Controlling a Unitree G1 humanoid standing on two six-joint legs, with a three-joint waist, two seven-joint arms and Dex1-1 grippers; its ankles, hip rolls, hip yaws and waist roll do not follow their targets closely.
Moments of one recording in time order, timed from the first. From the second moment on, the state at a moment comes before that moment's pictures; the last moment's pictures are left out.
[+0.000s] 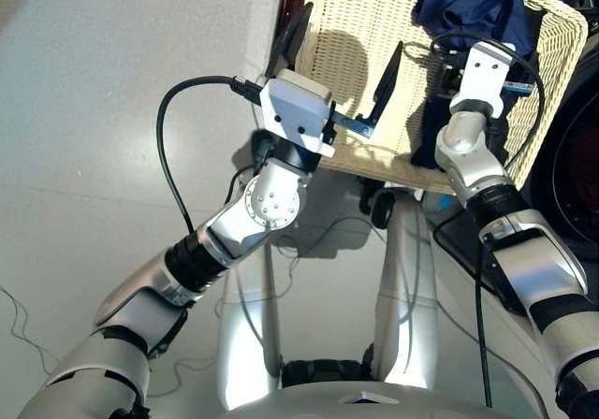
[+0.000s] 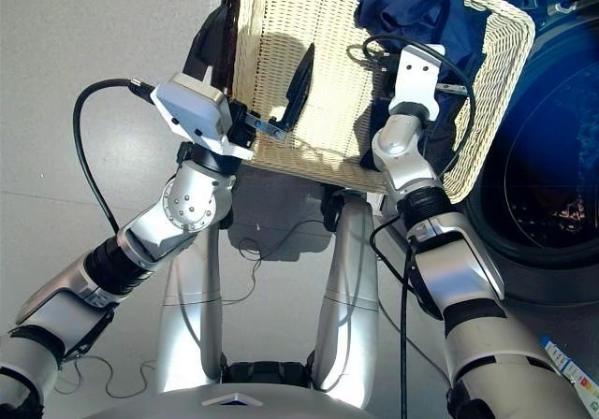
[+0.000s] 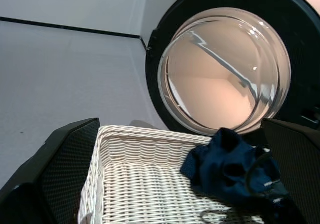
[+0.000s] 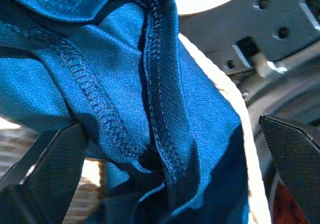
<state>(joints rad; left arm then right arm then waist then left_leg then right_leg) -0.74 0.46 -0.70 -0.19 -0.29 -0.28 0.46 -0.95 -0.47 0.34 0.81 0.24 -0.15 -0.79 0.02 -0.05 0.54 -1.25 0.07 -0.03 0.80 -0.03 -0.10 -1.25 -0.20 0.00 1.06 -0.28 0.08</state>
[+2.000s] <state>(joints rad) -0.72 0.54 -0.67 -0.20 -0.33 -0.27 0.47 -0.61 -0.66 -0.02 0.74 0.59 -0.41 -0.80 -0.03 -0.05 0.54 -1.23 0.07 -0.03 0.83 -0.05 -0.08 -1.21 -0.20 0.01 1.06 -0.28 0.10</state>
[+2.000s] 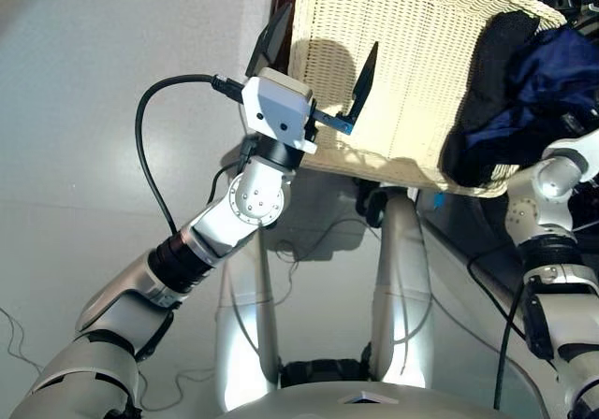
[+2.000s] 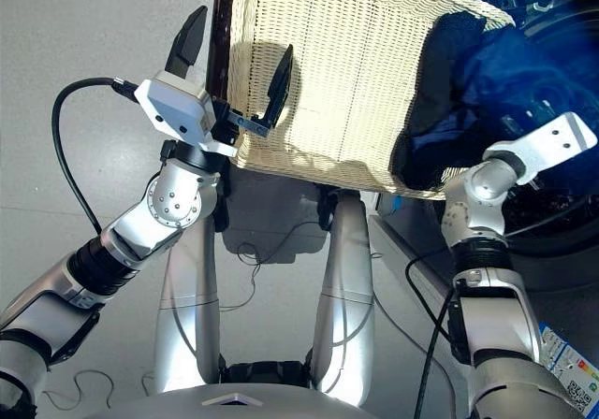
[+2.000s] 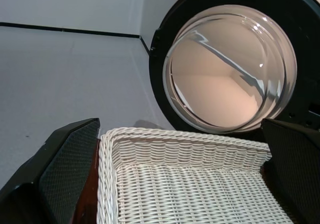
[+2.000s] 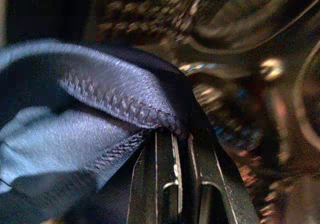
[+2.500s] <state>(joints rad) -0.74 0.54 -0.71 -0.20 -0.29 -0.27 0.53 -0.74 -0.74 -0.04 1.10 0.51 -0.27 -0.98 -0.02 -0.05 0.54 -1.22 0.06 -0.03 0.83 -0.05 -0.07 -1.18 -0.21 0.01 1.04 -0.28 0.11</state>
